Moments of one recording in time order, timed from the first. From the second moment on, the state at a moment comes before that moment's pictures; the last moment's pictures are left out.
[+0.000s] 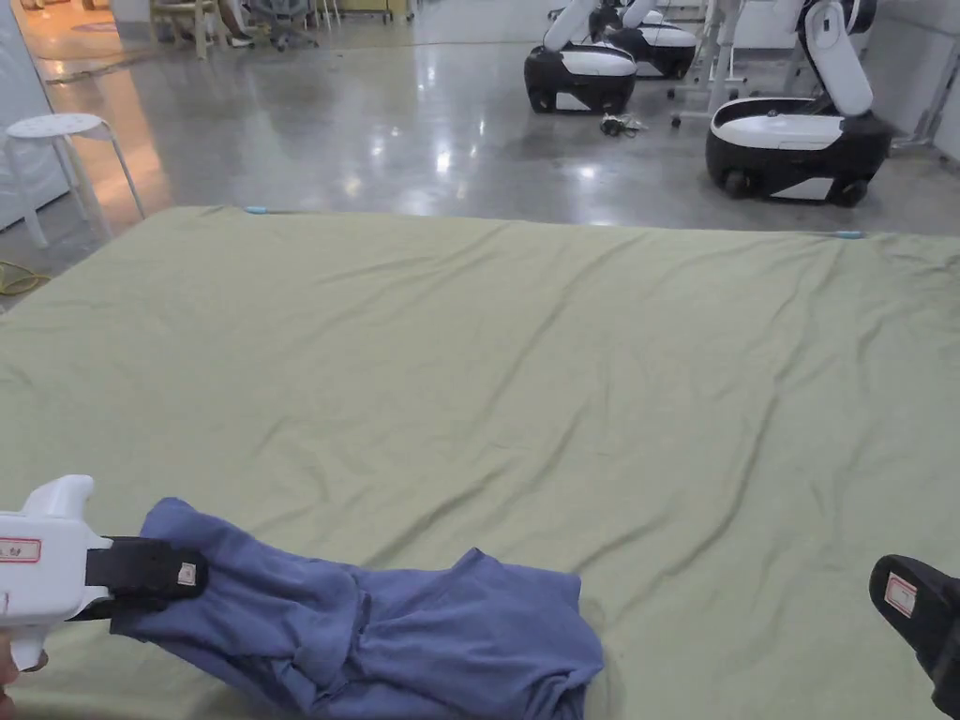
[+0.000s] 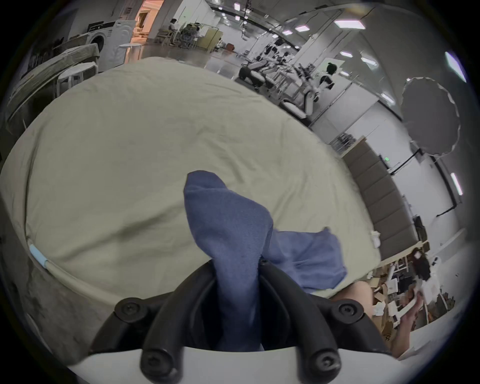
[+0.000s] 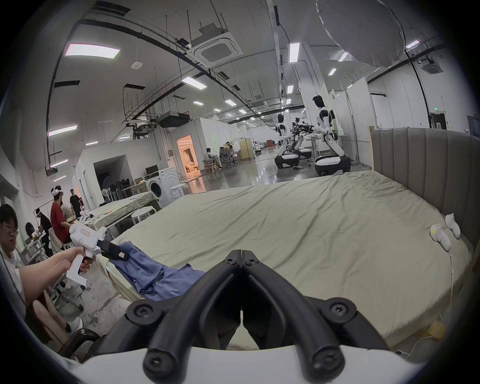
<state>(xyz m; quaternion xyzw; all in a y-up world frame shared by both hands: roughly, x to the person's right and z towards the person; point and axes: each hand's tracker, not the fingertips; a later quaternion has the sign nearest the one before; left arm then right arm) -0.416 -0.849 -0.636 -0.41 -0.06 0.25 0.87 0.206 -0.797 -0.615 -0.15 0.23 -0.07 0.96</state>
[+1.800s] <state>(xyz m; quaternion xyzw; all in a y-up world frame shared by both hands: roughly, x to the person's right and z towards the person) -0.100 -0.937 -0.741 -0.47 -0.19 0.08 0.86 0.245 -0.800 -0.599 -0.15 0.18 -0.09 0.97</state>
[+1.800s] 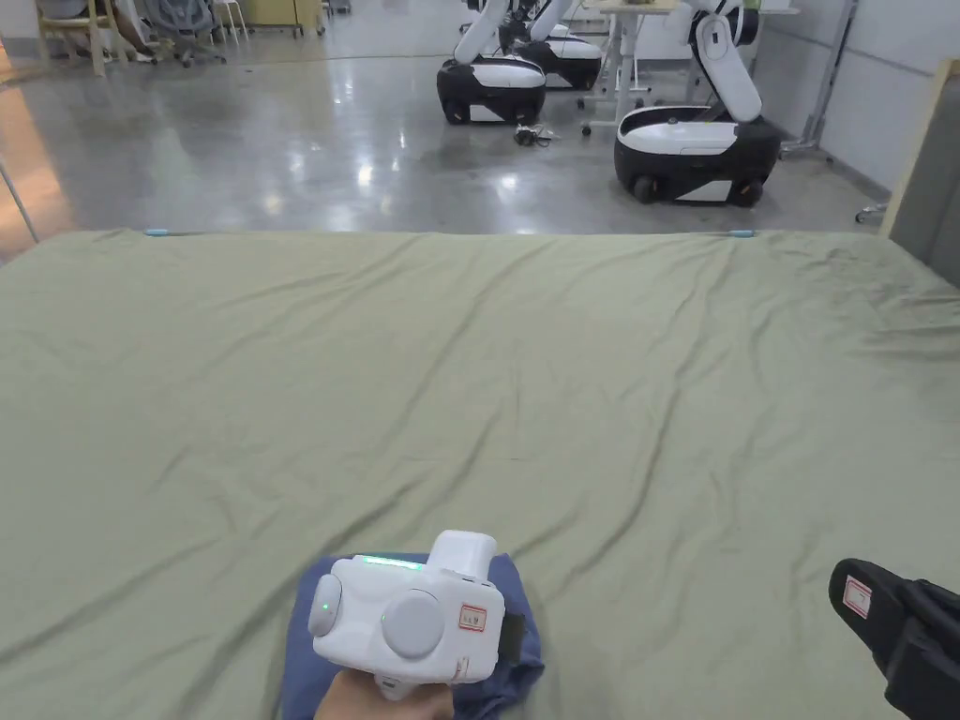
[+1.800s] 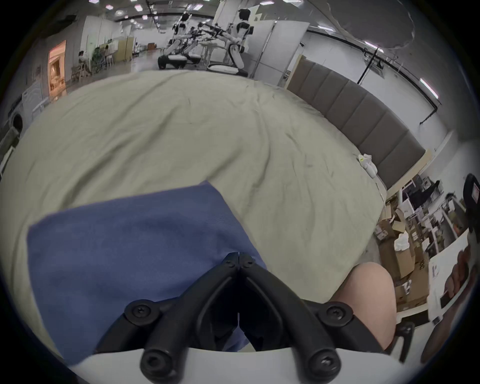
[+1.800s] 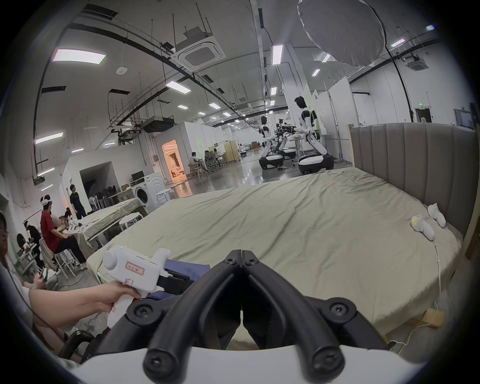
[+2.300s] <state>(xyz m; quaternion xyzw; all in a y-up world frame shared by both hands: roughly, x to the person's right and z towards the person) -0.278 -0.794 -0.556 -0.17 -0.07 0.01 0.98 0.155 -0.807 -0.639 -0.19 0.28 -0.07 0.94</state>
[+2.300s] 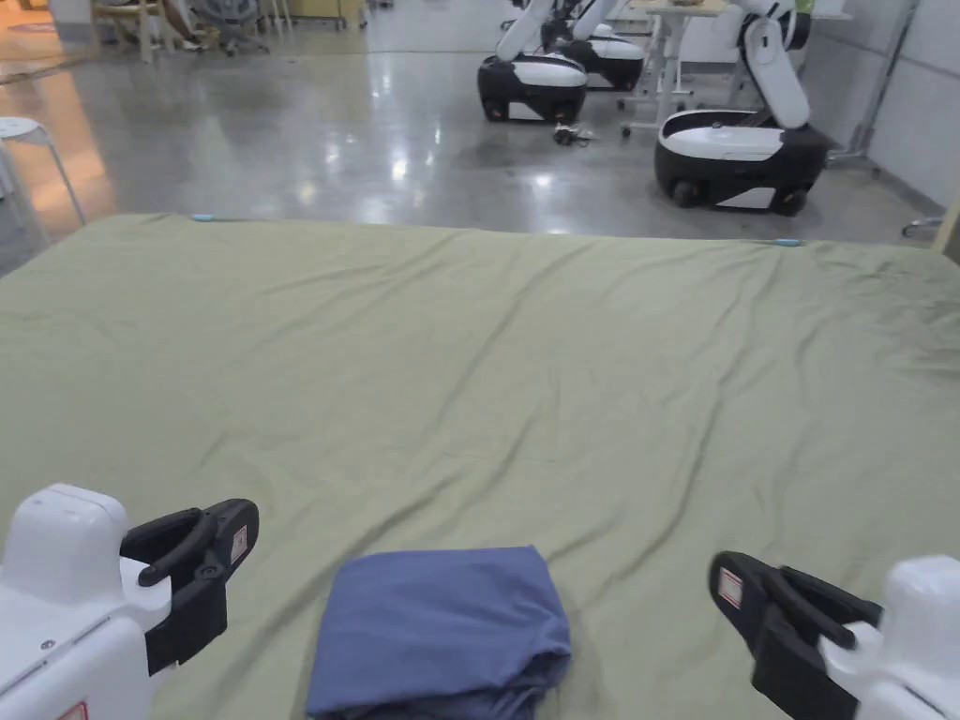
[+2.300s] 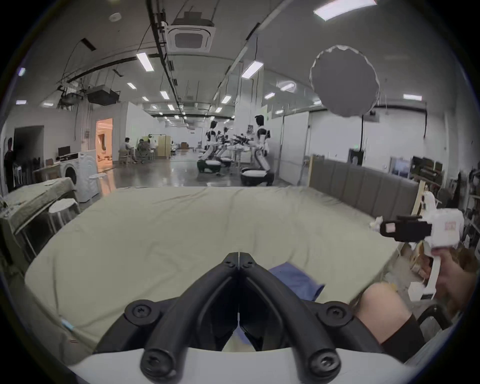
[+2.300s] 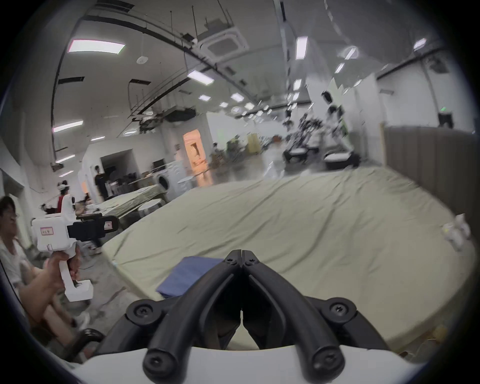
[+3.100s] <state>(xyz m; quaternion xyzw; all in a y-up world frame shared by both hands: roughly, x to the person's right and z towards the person) -0.336 -0.968 -0.699 -0.45 -0.22 0.39 0.78 0.083 -0.982 -0.792 -0.48 0.37 -0.32 0.73</state>
